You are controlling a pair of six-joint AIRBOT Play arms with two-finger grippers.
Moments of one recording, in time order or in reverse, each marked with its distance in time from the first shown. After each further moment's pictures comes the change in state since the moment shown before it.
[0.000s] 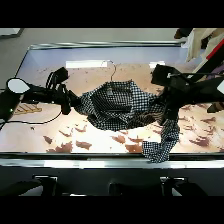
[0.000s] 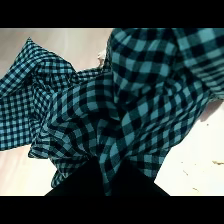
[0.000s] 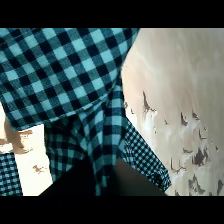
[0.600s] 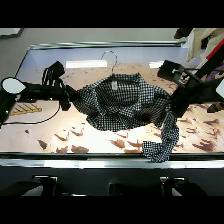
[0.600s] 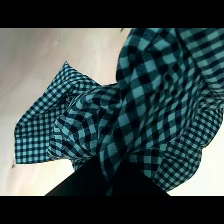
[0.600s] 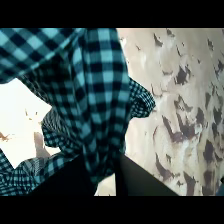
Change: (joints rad) left arm -0.001 0.045 0.001 -0.011 0.098 0.003; right arm 0.000 0.006 0.000 -0.319 -0.006 0.290
